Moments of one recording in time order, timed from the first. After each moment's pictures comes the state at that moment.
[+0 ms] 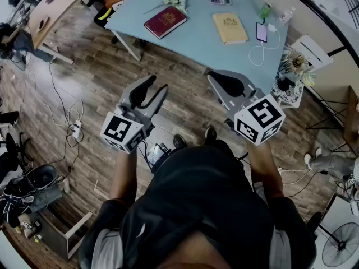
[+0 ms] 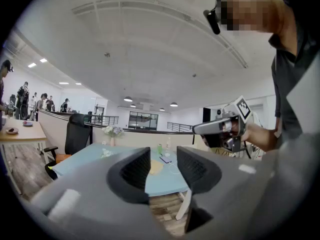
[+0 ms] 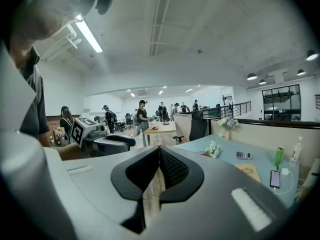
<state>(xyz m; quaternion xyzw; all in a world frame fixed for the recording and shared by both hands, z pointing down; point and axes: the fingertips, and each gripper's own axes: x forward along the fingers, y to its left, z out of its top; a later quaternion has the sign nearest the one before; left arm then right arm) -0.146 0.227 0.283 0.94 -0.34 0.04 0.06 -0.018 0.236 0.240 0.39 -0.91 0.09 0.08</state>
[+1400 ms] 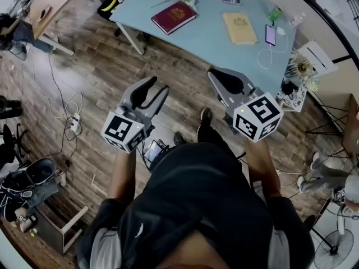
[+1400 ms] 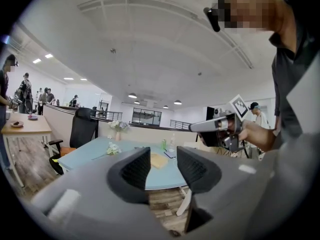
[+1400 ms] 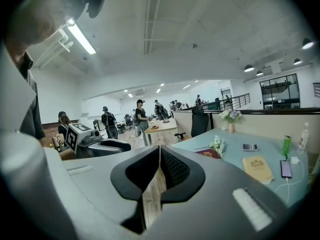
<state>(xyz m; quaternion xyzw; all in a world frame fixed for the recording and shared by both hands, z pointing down) -0.180 0.209 0.315 0.93 -0.35 0.05 0.08 -0.049 0.200 0.269 0.39 -0.91 0.13 0.07</state>
